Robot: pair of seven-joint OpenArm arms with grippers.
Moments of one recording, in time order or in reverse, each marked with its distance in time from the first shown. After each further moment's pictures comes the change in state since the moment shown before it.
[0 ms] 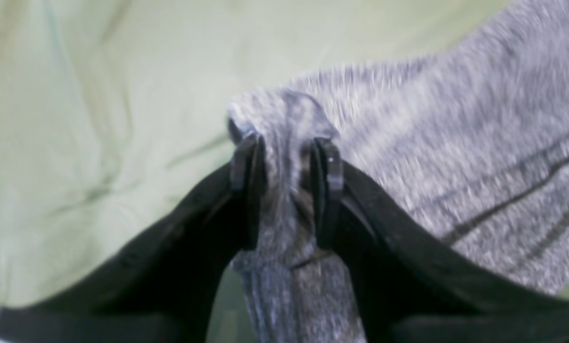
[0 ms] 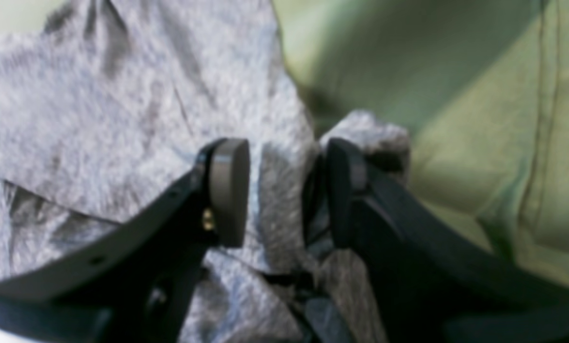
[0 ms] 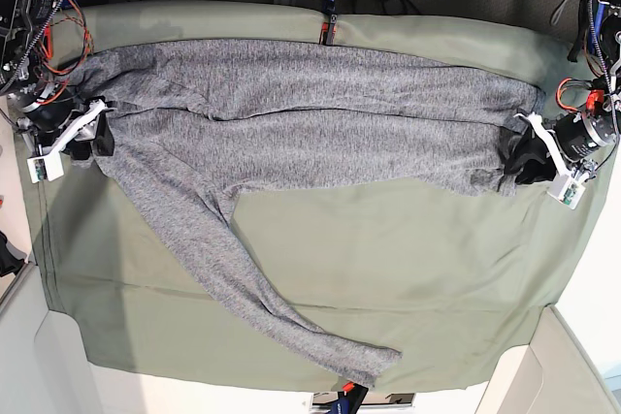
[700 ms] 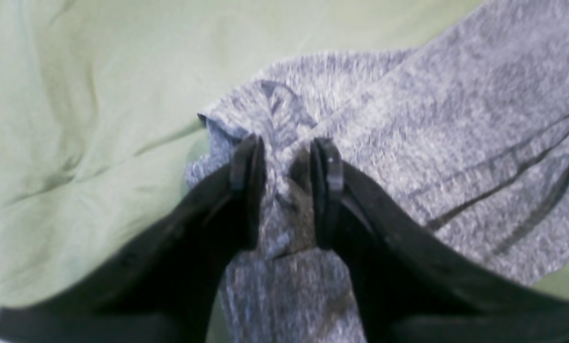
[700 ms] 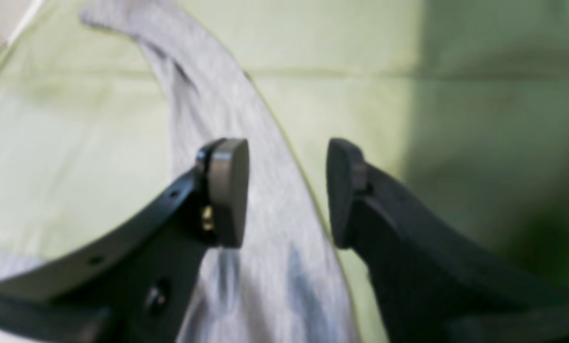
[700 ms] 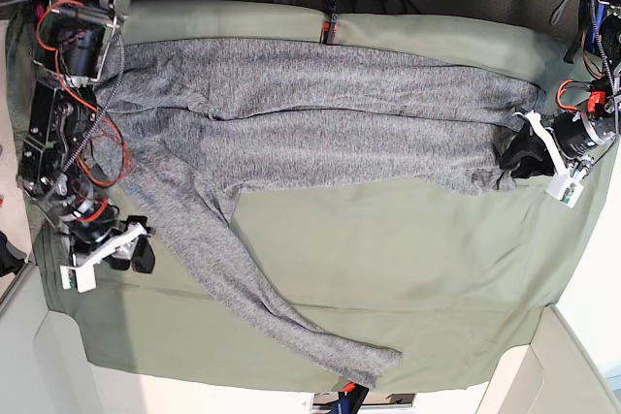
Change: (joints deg) left arm 0.0 0.0 0.0 0.1 -5.4 0.0 4.5; right arm 27.8 -11.5 -0.9 -24.1 -7.7 -0.5 8.0
